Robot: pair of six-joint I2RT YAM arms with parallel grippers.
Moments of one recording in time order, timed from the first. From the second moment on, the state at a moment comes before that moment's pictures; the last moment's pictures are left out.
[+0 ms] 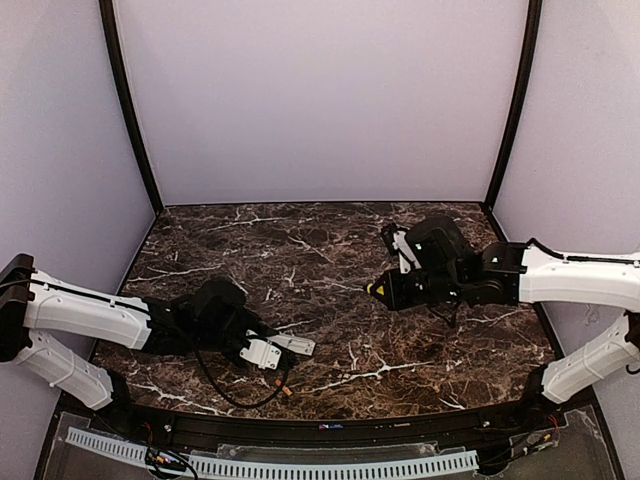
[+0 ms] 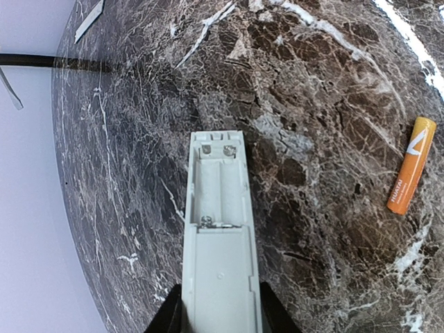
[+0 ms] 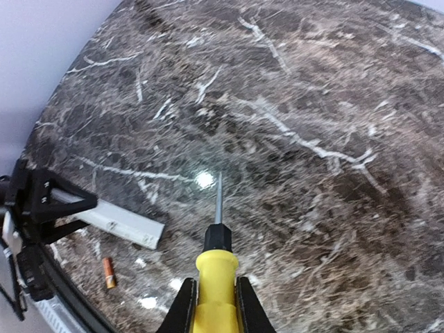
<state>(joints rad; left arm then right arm) -1.00 1.34 0.57 -0.01 -0.07 1.16 1.00 1.30 0.94 -0.38 0.10 0.58</state>
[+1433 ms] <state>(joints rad) -1.01 1.29 0.55 -0.06 -0.07 1.20 0.56 2.03 1.37 -0.15 0.11 0.29</state>
